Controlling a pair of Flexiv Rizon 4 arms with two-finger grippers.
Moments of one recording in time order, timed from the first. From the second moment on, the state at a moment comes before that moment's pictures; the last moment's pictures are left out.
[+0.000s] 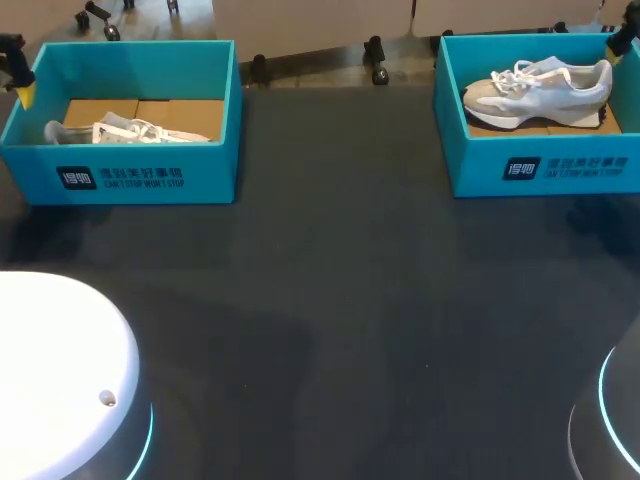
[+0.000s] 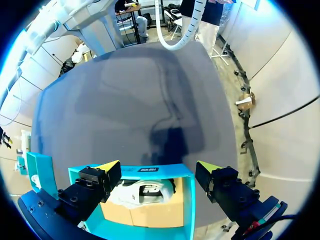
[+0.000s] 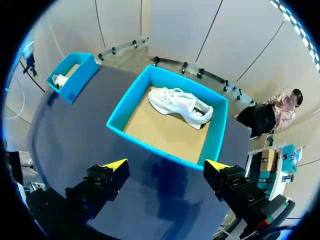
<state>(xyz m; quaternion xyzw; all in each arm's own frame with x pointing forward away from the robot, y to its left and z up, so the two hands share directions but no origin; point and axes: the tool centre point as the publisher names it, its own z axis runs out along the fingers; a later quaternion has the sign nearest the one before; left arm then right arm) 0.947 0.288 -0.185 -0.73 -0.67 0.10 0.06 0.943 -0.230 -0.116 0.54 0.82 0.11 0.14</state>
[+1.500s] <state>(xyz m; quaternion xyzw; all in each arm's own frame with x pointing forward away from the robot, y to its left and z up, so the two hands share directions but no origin) 0.947 0.288 -0.185 -0.73 -0.67 0.10 0.06 1.087 -0.288 -0.214 0.62 0.76 0.14 0.14</state>
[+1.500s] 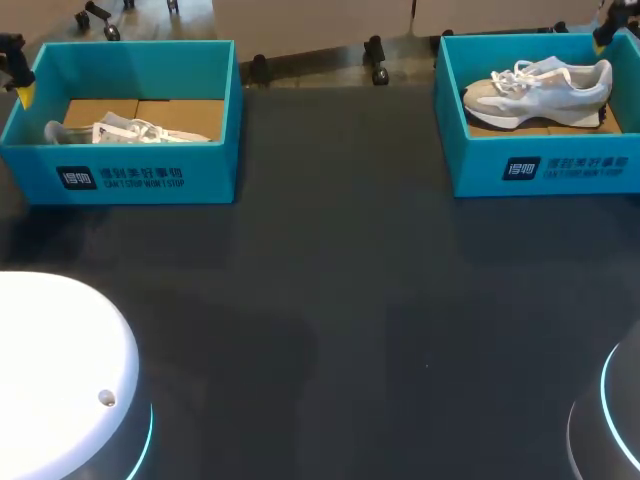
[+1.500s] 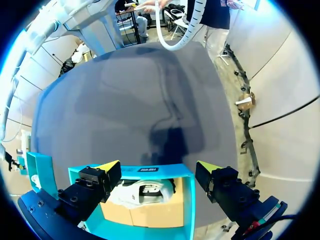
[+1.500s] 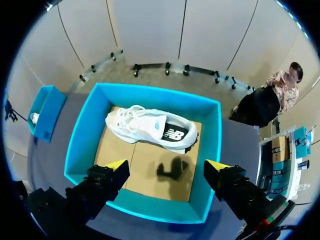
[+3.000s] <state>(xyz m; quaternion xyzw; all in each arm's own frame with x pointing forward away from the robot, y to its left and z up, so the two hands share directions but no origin) 0.948 0.288 -0.185 -0.73 -0.67 0.10 0.06 1.106 -0.318 -0.232 0.72 0.68 0.09 0.08</state>
